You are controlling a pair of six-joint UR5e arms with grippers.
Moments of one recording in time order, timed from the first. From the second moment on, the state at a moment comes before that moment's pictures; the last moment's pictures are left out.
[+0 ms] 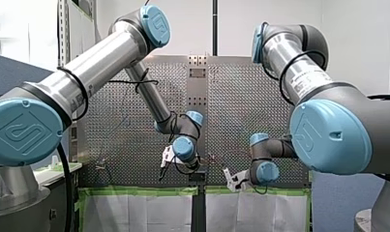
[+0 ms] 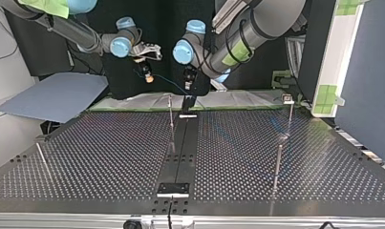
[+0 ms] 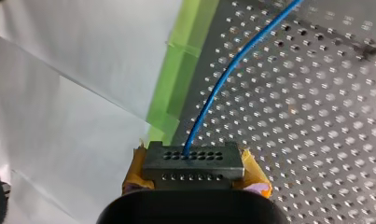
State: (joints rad) left arm -0.65 -2.39 -1.64 -2.73 -1.98 -1.64; right arm 1.96 -0.66 1.83 -0.74 1.38 1.24
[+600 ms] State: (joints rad) left arm -0.65 -2.39 -1.65 -2.73 -1.99 -1.65; right arm 1.95 -0.75 1.90 -0.82 1.34 1.26
